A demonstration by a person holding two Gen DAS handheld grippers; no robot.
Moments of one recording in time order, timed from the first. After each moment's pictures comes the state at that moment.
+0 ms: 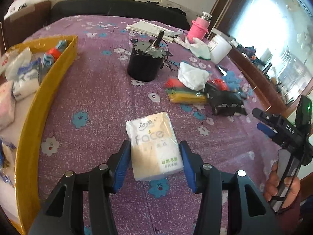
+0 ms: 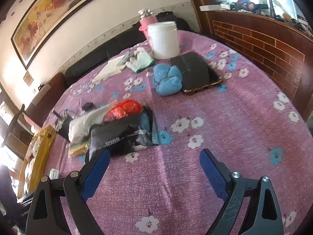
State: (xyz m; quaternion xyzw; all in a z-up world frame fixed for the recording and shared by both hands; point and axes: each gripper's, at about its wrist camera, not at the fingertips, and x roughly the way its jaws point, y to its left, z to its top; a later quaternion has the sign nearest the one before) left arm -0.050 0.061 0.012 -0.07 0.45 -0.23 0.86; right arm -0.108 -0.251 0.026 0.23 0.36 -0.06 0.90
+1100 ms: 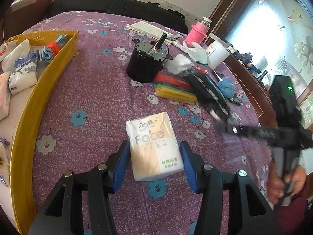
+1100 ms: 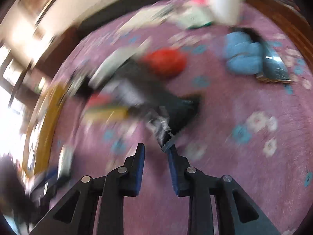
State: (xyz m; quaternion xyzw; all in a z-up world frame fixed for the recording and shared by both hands) left arm -0.048 0.067 0.013 -0.10 0.45 -0.24 0.85; right arm -0.039 -0.167 0.020 0.15 0.54 0.11 0.82
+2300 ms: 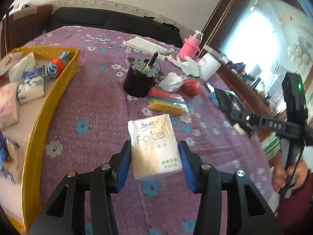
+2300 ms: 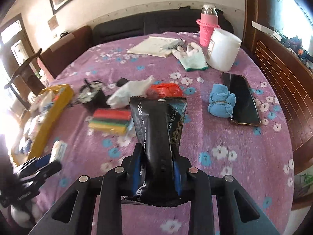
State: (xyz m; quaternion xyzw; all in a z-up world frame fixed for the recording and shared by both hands) left arm -0.070 0.080 0.032 -0.13 0.40 -0.26 0.87; right arm -0.071 -0.175 0.075 0.07 0.43 0.05 0.90
